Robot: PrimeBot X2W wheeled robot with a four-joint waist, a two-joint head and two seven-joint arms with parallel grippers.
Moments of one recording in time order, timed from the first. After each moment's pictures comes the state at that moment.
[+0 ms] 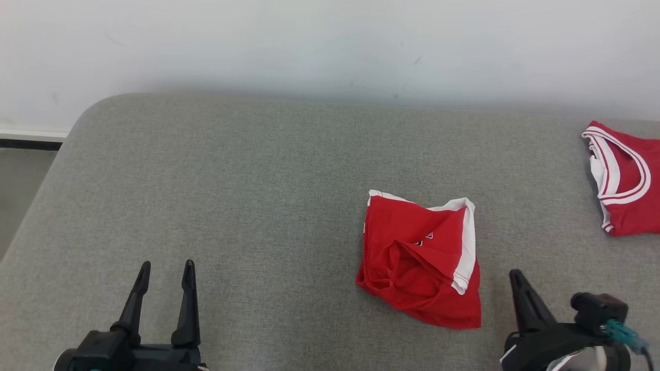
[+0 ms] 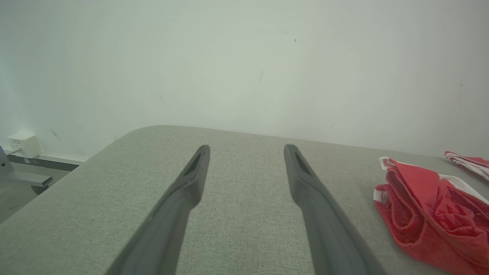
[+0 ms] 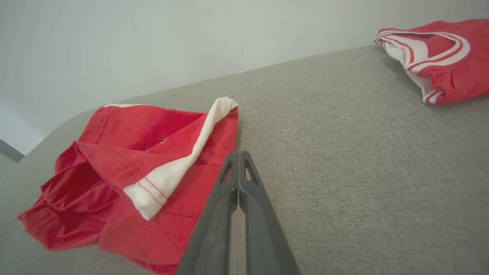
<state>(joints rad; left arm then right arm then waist) -0.05 0.09 -0.02 0.11 -0.23 -0.13 -0.26 -0.10 -0.14 0.05 0.32 0.42 0.13 -0.09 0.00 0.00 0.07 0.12</state>
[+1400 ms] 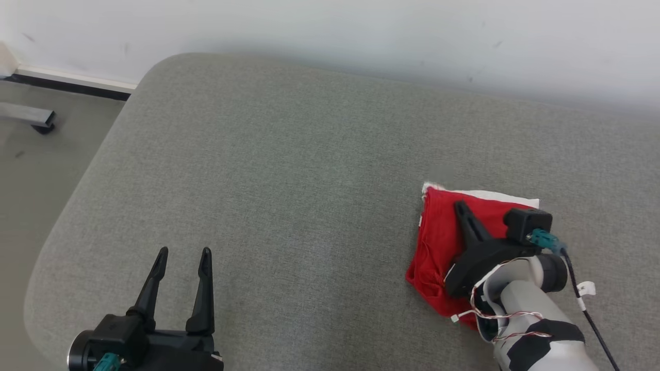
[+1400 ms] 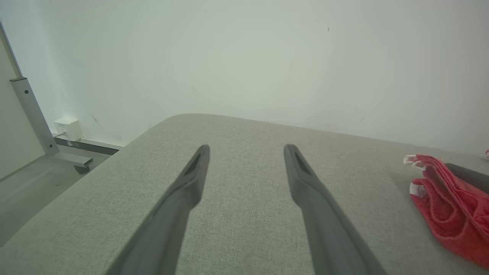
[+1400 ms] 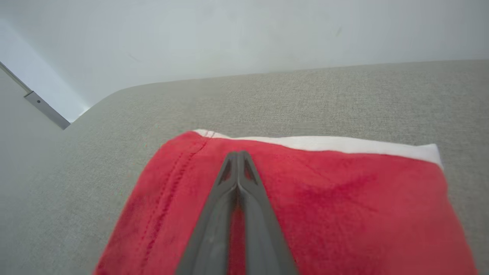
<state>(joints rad) -0.11 0.09 -0.07 0.14 -0.24 -0.13 -0.26 -0.63 -0.05 0.18 0.97 0.37 0.13 -0.25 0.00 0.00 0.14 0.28</state>
